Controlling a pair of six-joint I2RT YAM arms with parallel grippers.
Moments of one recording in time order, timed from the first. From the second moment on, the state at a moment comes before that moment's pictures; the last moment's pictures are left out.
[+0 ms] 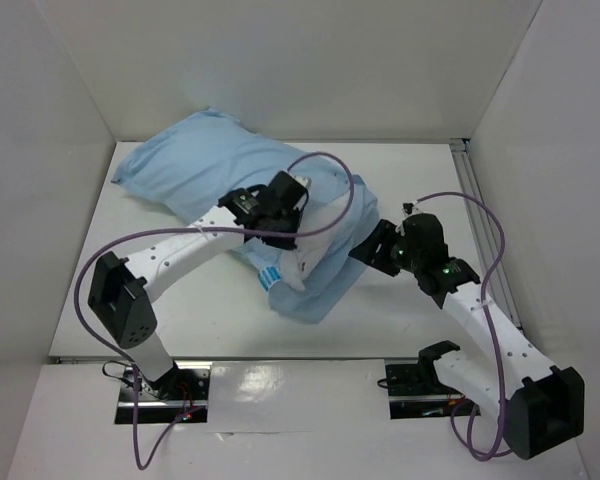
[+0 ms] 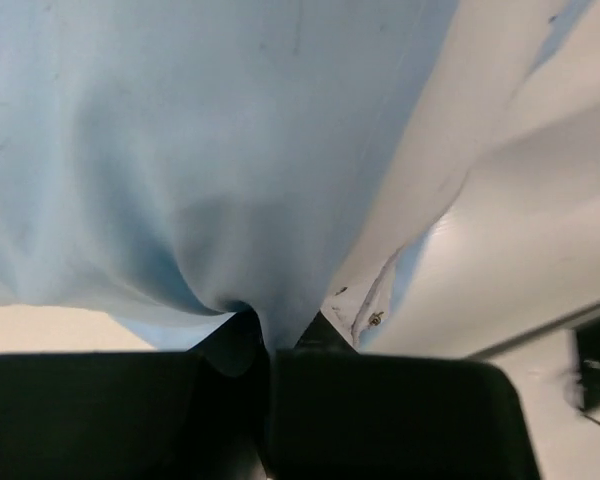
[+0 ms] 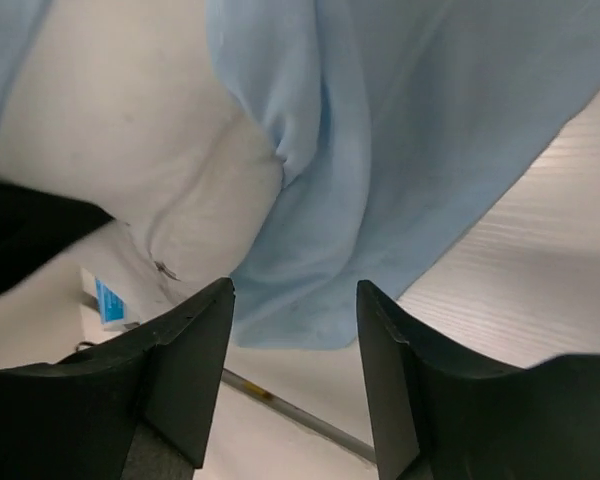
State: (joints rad) left arm -0.77 1.67 1.52 -0.85 -0.13 -0.45; right arm 0.32 0.93 0.68 -0.37 -0.25 0.77
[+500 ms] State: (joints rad) left arm -0.55 1.70 1.72 -0.85 0.26 -0.42; right arm 0.38 1.26 0.75 0.00 -0.15 0.90
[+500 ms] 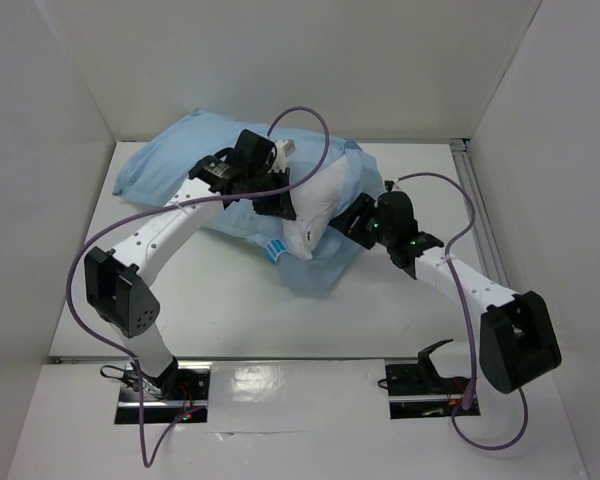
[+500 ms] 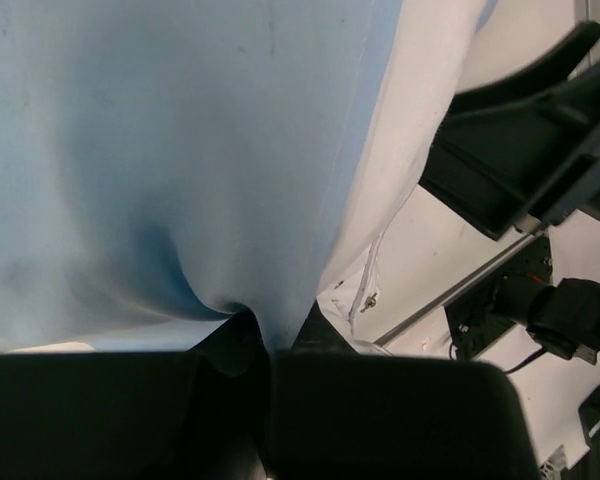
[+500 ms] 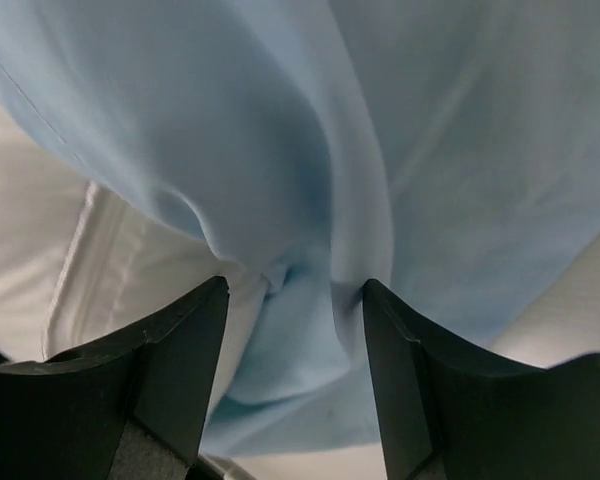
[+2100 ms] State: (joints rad) left arm -0.49 1.73 1.73 -0.83 0.39 -0.42; right arm 0.64 1.39 1.02 -0.20 0.37 0.96
